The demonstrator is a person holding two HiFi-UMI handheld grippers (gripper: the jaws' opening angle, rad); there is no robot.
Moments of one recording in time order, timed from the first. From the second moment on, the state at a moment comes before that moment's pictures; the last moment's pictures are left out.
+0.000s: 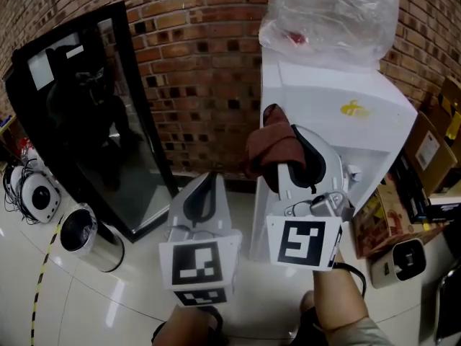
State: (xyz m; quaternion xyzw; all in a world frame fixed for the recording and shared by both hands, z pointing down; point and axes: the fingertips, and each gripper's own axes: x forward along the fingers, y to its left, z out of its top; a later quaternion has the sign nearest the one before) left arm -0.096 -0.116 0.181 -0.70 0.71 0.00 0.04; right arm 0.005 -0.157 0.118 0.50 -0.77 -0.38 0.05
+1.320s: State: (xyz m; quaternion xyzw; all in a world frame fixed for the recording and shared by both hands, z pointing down) left arm 0.132 -0.115 0.204 -0.83 0.55 -0.05 0.08; right arm 0.268 -0.203 0.168 0.65 -0.70 -0.25 0.14
